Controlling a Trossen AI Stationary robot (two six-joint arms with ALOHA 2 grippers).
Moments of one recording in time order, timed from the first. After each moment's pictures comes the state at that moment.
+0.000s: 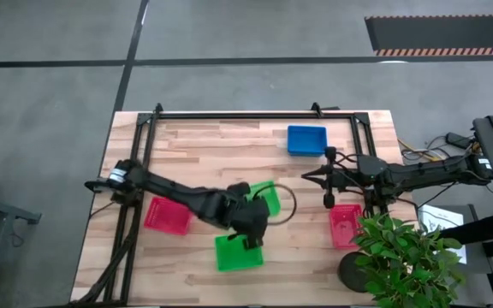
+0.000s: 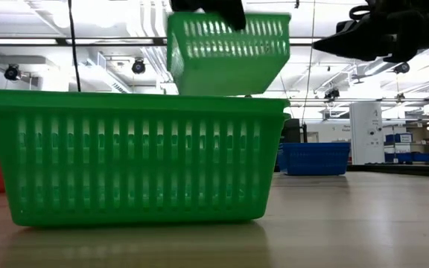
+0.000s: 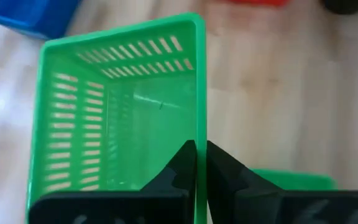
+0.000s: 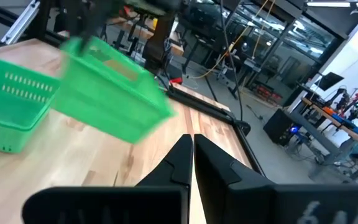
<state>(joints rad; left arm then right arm) -0.34 1.93 1.89 -0.99 -0.38 -0.48 0.01 0.70 0.27 0.36 0.04 -0.47</state>
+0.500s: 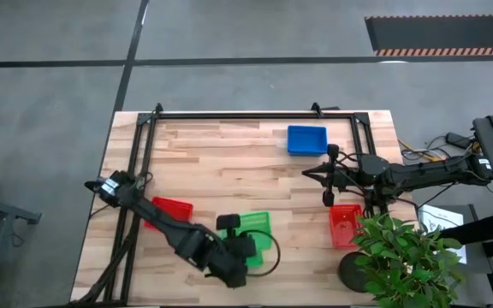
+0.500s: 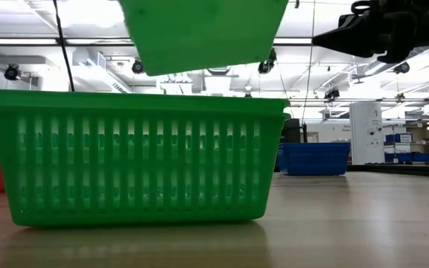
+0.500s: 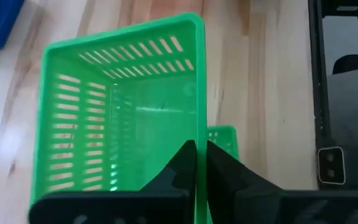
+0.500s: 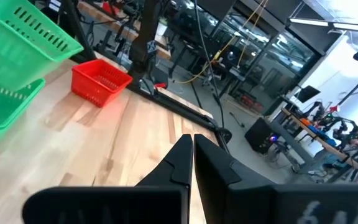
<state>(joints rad) -0.57 1.94 1.91 -0.99 -0.44 -0.57 0.01 0.69 0.27 0.38 0.08 -0.55</state>
